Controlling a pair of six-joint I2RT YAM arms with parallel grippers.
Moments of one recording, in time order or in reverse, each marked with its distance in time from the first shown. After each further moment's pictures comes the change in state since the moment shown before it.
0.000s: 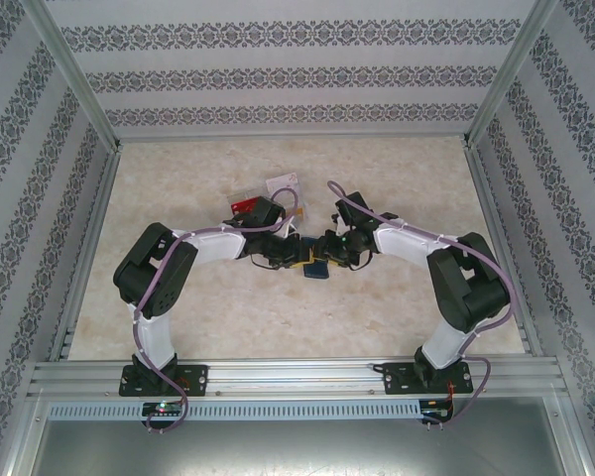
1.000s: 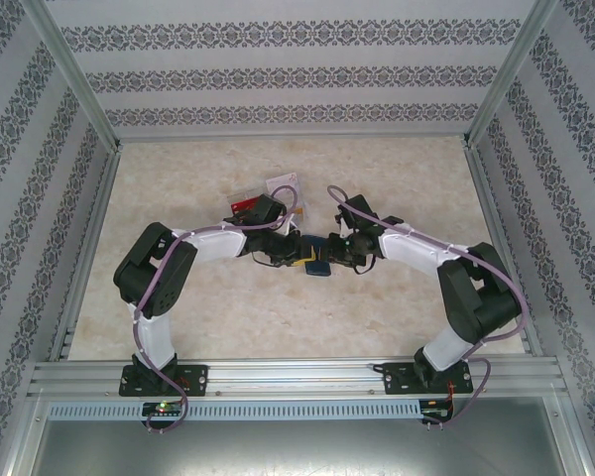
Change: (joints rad) left arm 0.000 0.003 0.031 -0.014 0.011 -0.052; right arm 0.013 -0.097 -0.042 -0.020 0.110 -0.082
